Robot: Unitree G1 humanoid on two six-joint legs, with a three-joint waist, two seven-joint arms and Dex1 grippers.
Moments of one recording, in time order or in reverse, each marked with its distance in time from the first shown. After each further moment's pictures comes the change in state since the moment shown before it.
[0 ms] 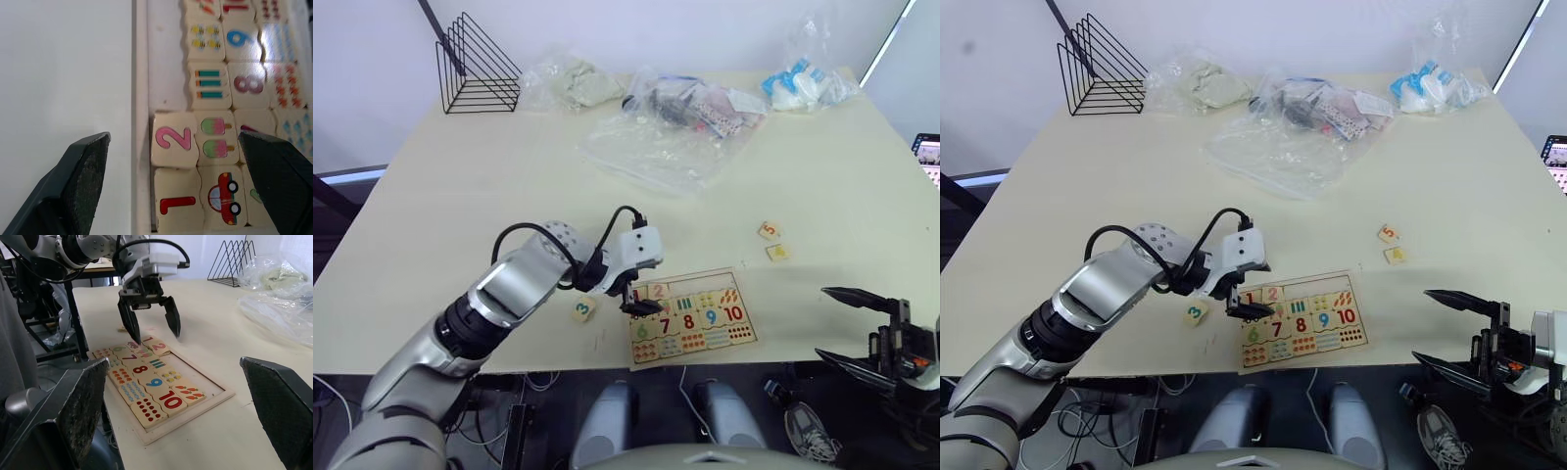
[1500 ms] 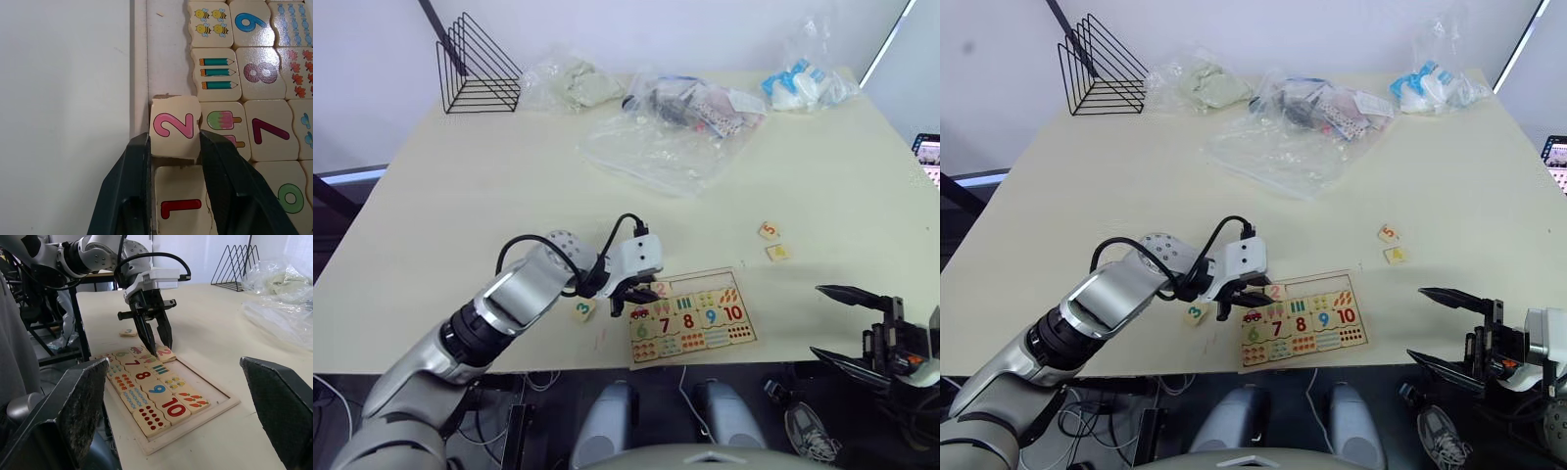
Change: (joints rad) left arm 0.039 -0.010 -0.062 0.018 0.061 -0.057 0.038; right arm -0.011 -0.001 0.030 -0.007 0.010 -0.002 -0.011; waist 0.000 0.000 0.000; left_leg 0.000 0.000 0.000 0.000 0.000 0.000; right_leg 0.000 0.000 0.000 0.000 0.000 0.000
